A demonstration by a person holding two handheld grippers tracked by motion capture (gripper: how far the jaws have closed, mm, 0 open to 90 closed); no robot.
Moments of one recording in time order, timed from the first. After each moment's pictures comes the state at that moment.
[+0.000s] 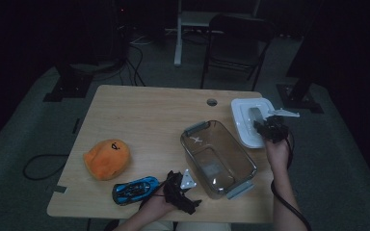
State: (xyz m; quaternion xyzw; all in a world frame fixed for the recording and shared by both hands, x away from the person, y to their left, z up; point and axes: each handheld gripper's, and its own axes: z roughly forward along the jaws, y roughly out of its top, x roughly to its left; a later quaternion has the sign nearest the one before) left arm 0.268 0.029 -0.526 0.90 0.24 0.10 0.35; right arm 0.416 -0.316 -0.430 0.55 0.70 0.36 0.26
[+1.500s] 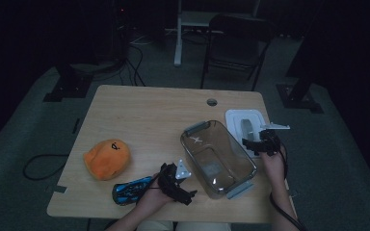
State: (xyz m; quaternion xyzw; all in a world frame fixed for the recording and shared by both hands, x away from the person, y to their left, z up) left arm 0.286 0.047 -0.493 0.89 0.28 0.11 0.34; right arm 0.405 -0.315 -0.486 0.54 0.73 0.36 0.19
